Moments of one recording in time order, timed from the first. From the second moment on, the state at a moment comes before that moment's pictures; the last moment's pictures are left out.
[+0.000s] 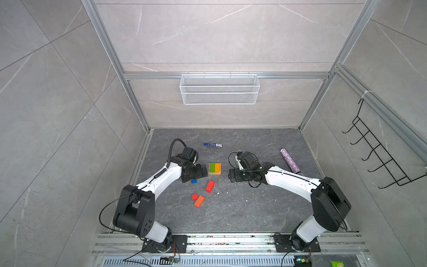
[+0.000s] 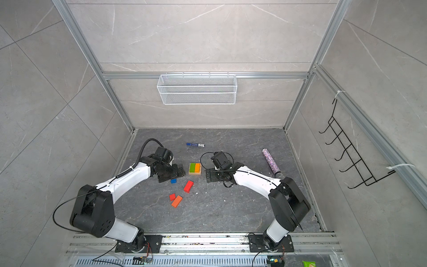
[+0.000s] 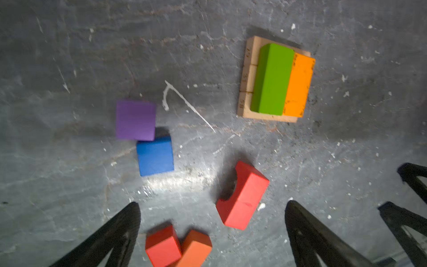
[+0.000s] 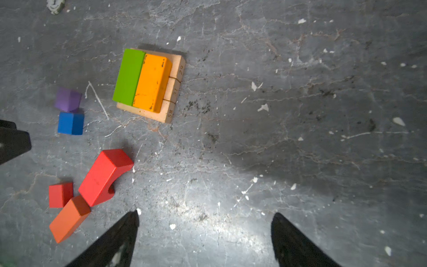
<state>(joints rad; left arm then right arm) -0.40 1.47 1.00 -0.68 0.20 -0.54 0.70 1.61 1.05 -0.42 -0.03 0.47</state>
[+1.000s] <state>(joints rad) -0.81 1.31 0.75 -0.42 0.19 -0.88 0.70 1.32 0.89 -0.45 0.14 0.66</state>
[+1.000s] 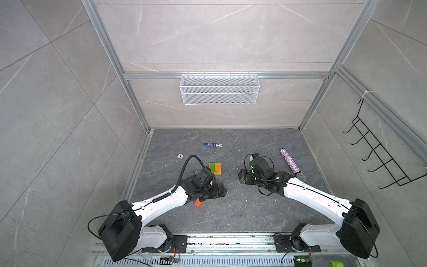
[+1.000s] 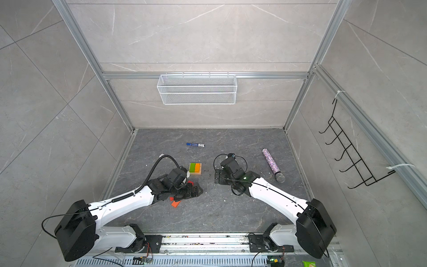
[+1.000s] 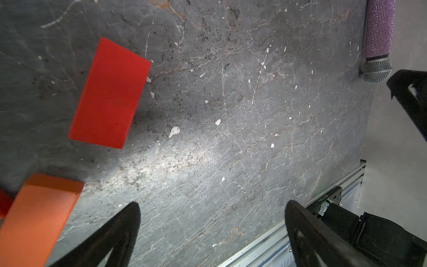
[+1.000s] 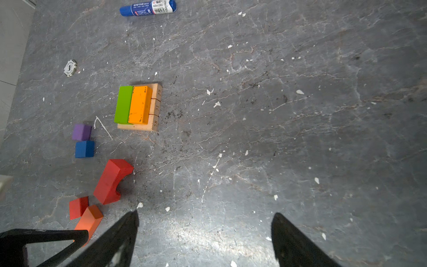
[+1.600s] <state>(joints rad) -0.83 1.44 0.75 -0.34 0.11 -0.95 0.69 1.31 0.88 -0.47 0.15 0.66</state>
